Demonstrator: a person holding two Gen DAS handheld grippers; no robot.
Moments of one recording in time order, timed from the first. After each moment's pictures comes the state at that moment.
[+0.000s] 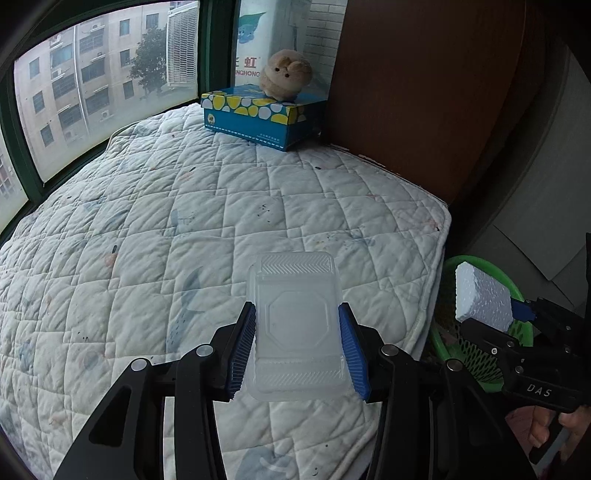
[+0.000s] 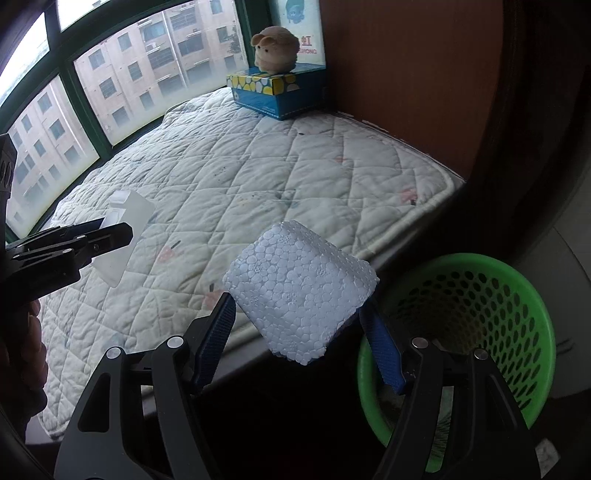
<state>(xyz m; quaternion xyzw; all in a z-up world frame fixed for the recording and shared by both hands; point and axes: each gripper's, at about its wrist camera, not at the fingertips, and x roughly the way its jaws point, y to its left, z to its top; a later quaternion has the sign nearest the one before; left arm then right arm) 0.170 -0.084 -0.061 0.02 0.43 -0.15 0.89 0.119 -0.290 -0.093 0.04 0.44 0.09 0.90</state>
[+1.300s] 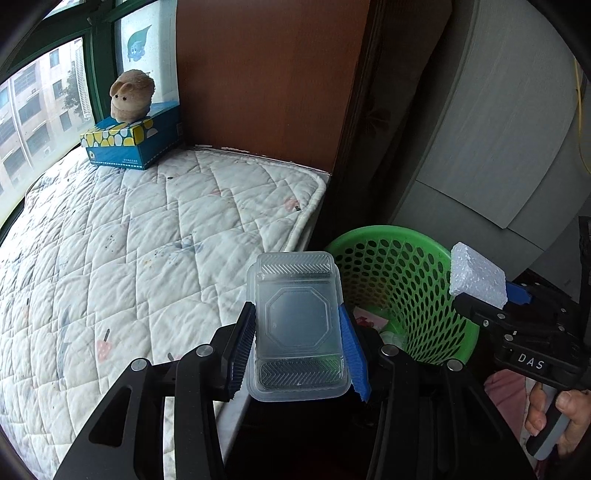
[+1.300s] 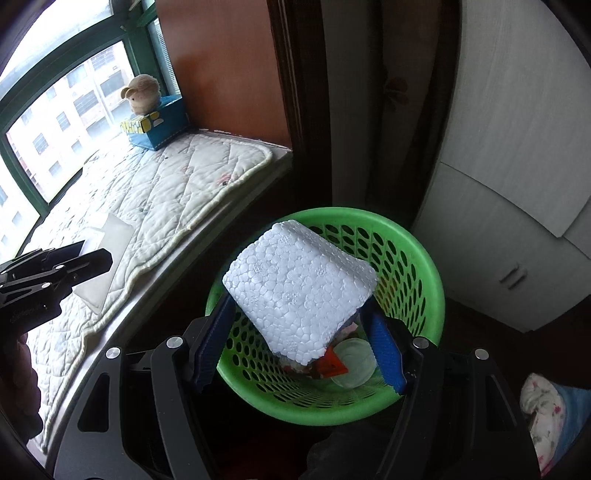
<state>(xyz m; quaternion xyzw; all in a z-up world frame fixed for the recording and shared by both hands) 0.133 -0.237 -0.061 0.08 0.43 -0.26 0.86 0.042 -0.432 -0.092 0.11 0.43 -0.05 0.90</state>
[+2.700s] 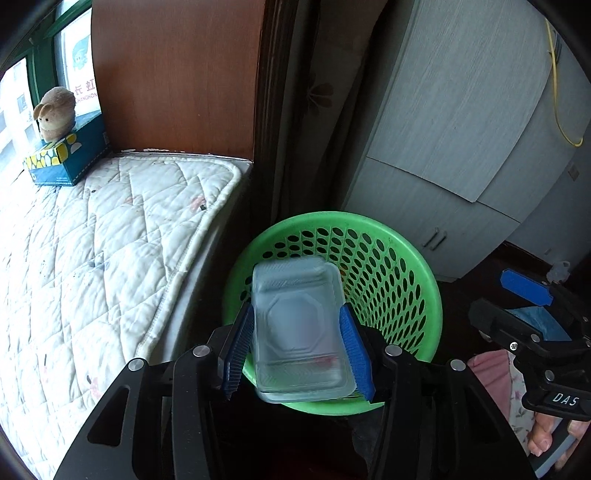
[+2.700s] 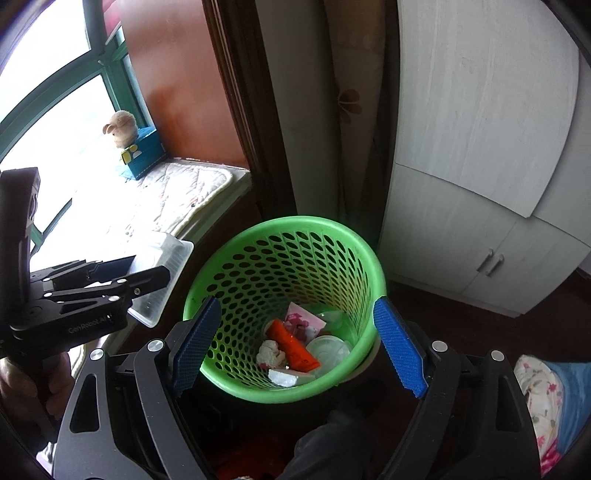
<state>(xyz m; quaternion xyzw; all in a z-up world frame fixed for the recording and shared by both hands) 0.117 -0.316 -0.079 0.11 0.45 -0.33 0.82 -0.001 -0.469 -0.074 0.13 0.40 -0.09 0.90</state>
